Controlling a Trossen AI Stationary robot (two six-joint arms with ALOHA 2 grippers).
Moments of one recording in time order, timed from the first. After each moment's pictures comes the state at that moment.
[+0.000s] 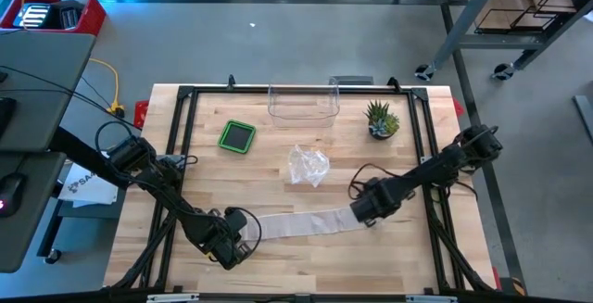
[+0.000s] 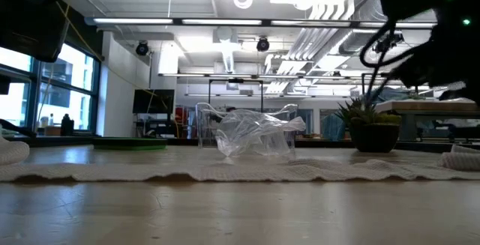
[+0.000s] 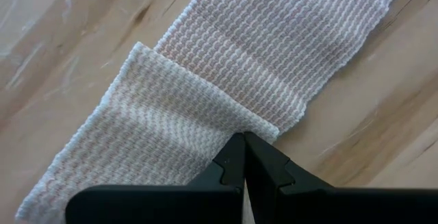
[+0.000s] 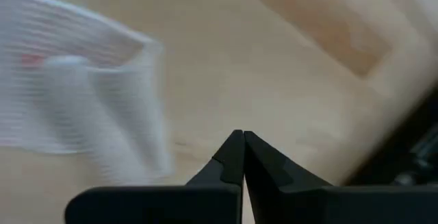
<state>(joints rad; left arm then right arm) -0.77 1.75 0.99 -0.69 -0.21 -1.53 0.44 1.65 0.95 -1.09 -0.12 1.43</state>
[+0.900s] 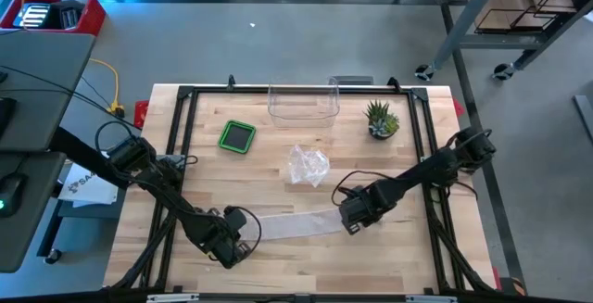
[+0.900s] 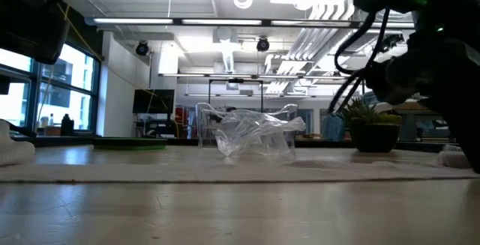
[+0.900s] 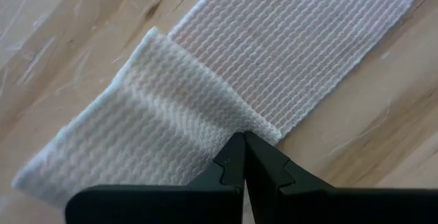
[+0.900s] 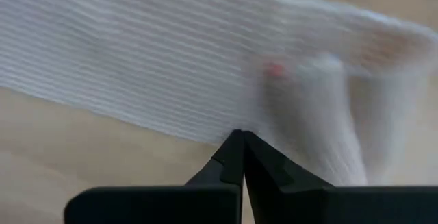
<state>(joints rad) -0.77 1.75 0.99 -0.71 -0.20 -1.54 0.42 1.71 0.93 -0.73 -0.17 1.43</state>
